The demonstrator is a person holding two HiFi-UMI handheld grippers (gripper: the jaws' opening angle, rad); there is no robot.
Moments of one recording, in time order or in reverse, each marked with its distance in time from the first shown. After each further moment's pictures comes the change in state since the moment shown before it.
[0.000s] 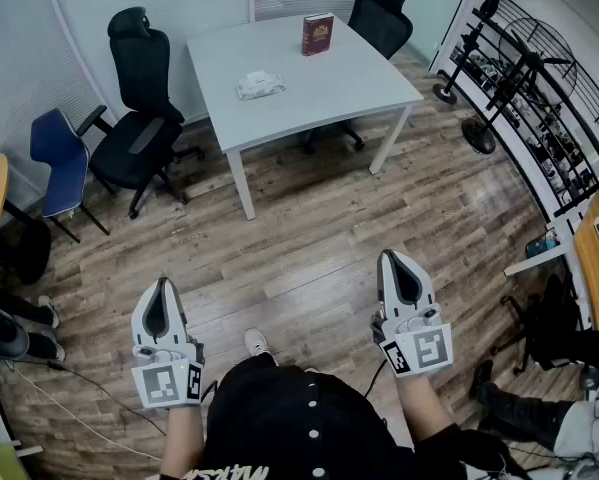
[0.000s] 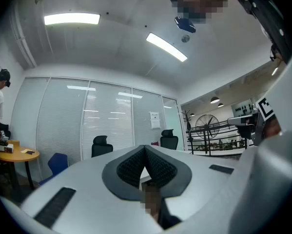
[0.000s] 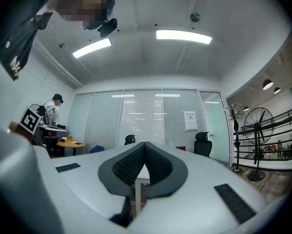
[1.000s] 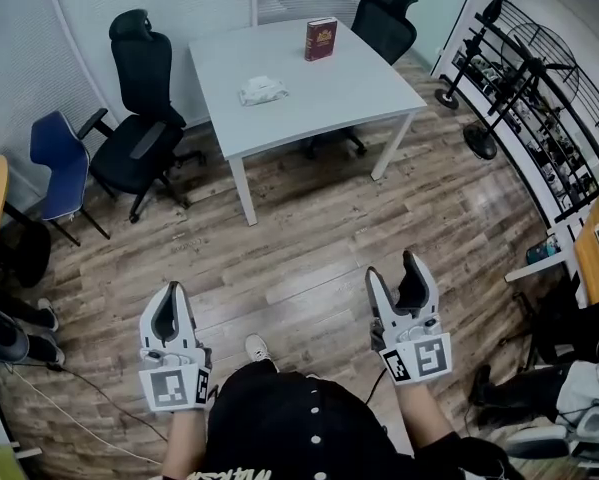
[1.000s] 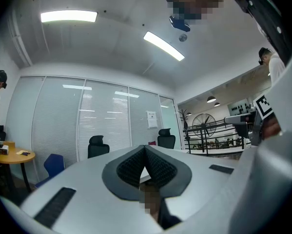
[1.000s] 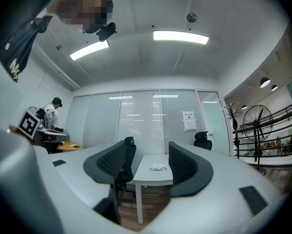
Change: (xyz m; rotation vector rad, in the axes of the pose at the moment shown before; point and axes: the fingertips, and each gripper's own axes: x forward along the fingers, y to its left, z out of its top) left arm 0.017 -0.007 -0.003 0.016 0.001 -0.043; right arm 0.009 0.001 -0.002 0.031 -0.020 -0.020
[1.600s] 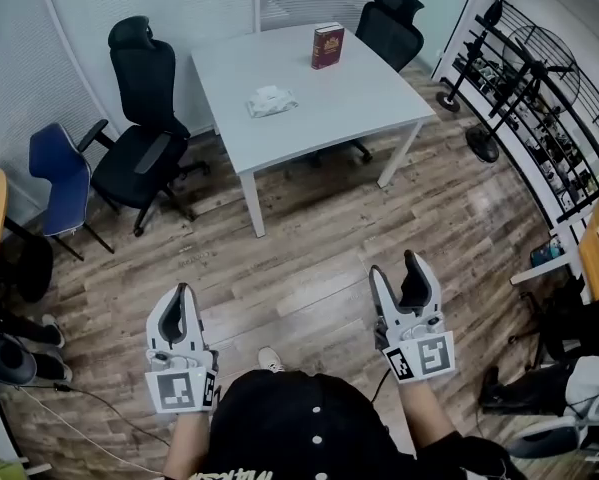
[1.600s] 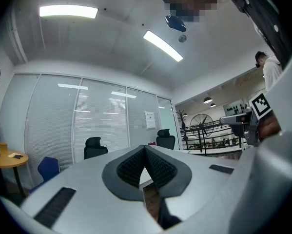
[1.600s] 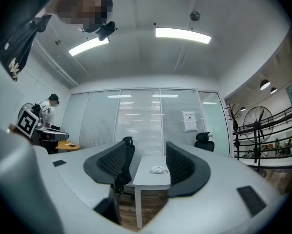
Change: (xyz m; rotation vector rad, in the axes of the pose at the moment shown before) left arm 0.045 0.050 -0.006 0.012 -0.016 -0.053; right arm 0.065 0.026 -0.007 -0.017 -0.001 -0.027
